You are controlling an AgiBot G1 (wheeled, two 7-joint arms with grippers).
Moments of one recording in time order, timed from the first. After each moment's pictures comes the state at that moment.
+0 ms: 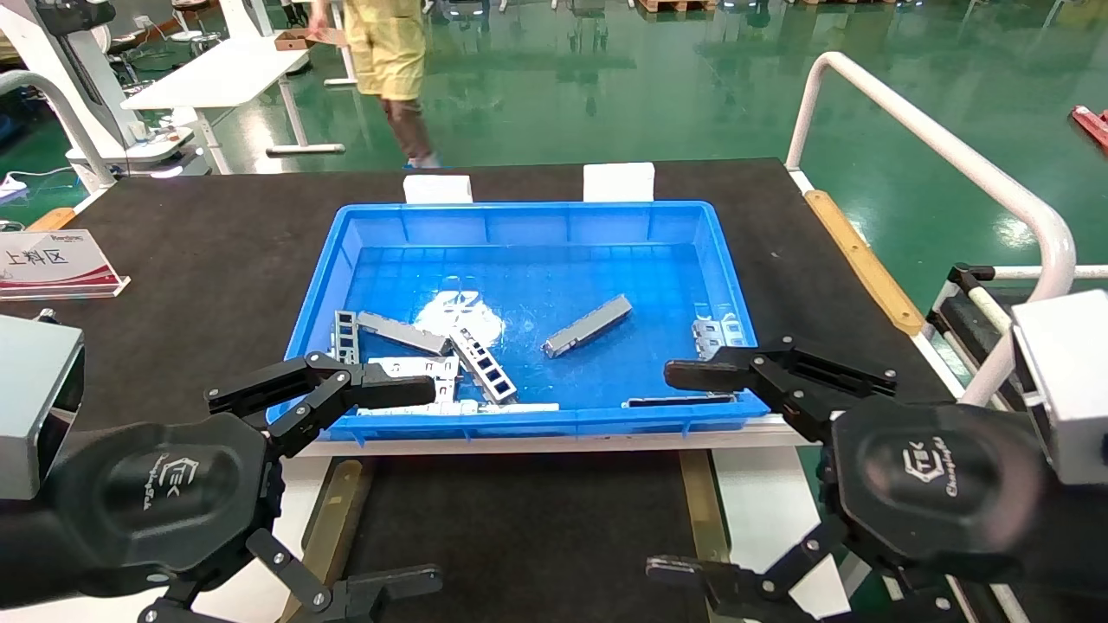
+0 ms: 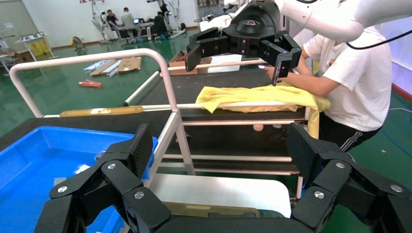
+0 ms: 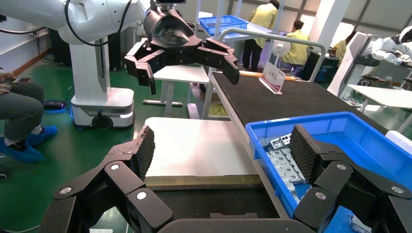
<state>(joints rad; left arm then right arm) -1.08 0.62 0.28 -1.28 0.74 1.48 -0.19 1.08 -0.61 -0.29 1.28 -0.73 -1.49 0.18</state>
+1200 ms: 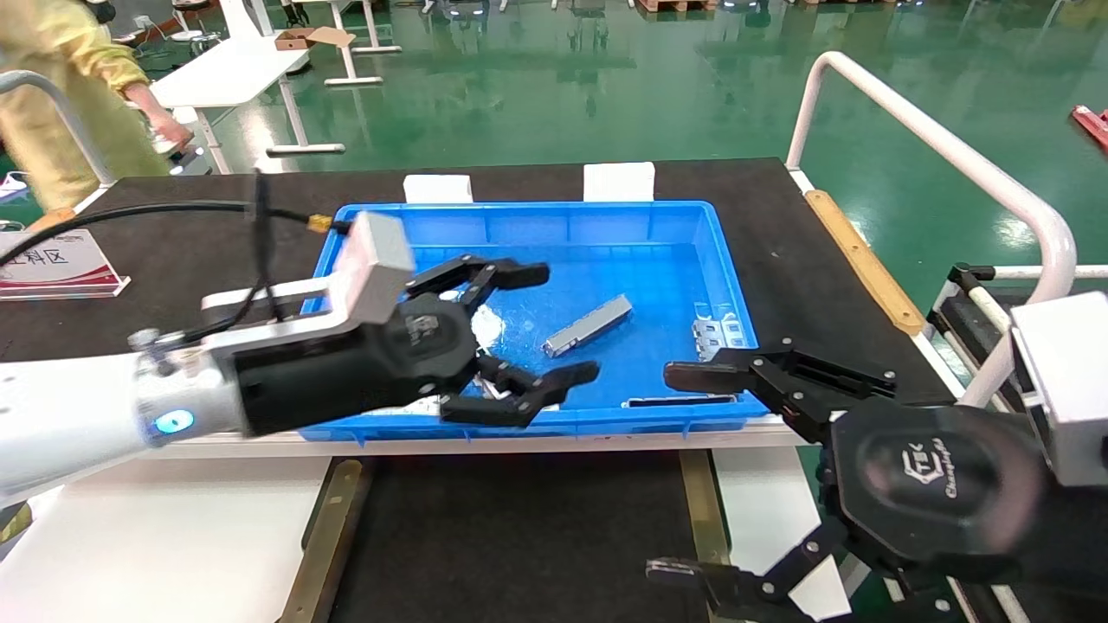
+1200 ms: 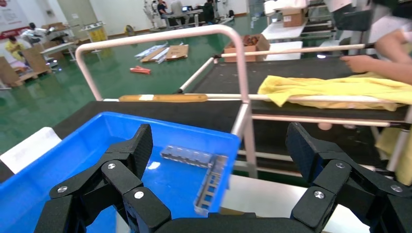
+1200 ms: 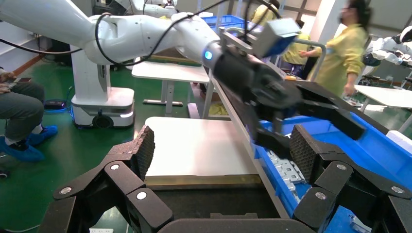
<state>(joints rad) -1.28 0.98 0.43 -1.01 1.05 1.19 -0.09 1.08 -0.61 -0.28 1.28 -0.73 -1.50 0.19</state>
